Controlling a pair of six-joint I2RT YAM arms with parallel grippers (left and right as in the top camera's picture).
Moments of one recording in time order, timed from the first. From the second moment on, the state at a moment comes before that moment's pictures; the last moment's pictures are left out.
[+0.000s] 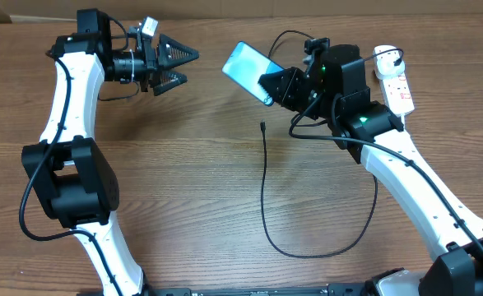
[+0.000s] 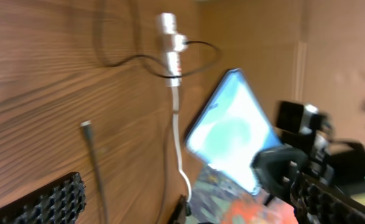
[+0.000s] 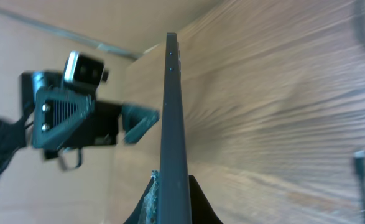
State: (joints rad) left arm 0.10 2.15 1.93 -1.08 1.25 -0.13; right arm 0.36 1.55 1.23 -0.21 -0.49 0.85
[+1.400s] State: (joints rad) left arm 0.01 2.15 1.93 -1.22 1.56 0.11; right arm 0.53 1.59 1.23 0.01 -0.28 1.34
